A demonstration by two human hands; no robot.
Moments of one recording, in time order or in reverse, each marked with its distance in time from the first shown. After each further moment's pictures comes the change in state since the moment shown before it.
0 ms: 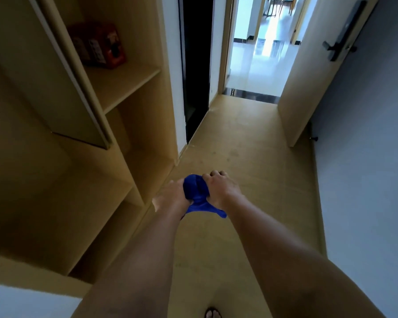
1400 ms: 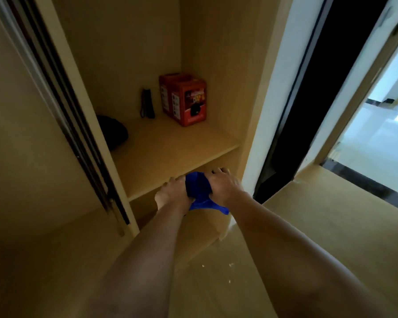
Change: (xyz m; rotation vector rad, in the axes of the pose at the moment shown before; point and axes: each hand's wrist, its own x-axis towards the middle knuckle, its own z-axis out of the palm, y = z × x) left_hand 0.444 -0.013 -0.155 -0.042 0.233 -0.534; right_hand 0.516 -0.059 -0.167 -0.125 0.073 -0.617
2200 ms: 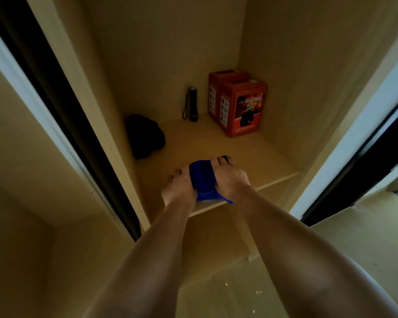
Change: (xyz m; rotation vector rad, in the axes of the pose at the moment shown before) left_hand 0.141 -0.052 -0.018 -0.091 0.122 -0.224; right_hand 0.184 -0.044 0.002 -0.001 0.025 -0.216
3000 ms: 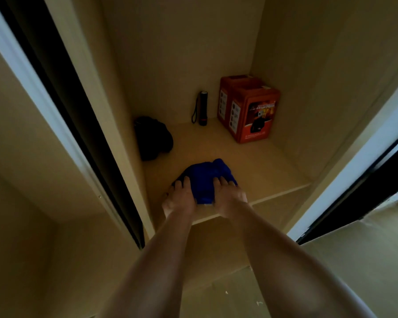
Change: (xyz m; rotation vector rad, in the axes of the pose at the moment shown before) left_hand 0.003 -0.017 0.016 0.105 -0.101 -0.048; right_hand 0.002 -0.017 0.029 -0.045 -0.250 0.068
